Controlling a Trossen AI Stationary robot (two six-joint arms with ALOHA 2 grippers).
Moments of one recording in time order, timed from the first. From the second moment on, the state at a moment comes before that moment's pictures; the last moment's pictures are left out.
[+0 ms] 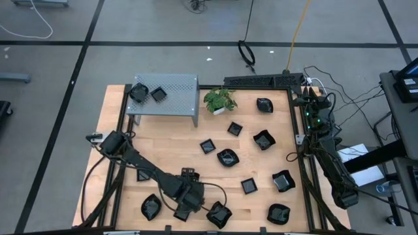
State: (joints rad) left arm -0.55 2.05 1.45 -0.82 -0.17 -0.45; right arm -1.24 0.01 0.01 0.13 0.29 0.22
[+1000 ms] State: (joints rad) left arm -0.18 1.49 1.45 -0.79 -0.71 -0.01; right arm -1.24 0.01 0.01 0.13 0.29 0.22
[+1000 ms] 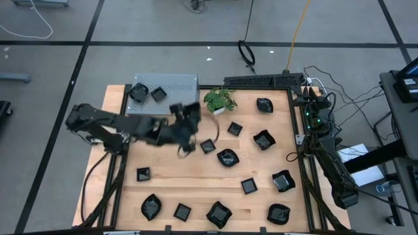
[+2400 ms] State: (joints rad) left arm 0.37 1.57 1.43 -0.91 -0.39 0.49; right arm -1.24 0.01 0.01 0.13 0.29 0.22
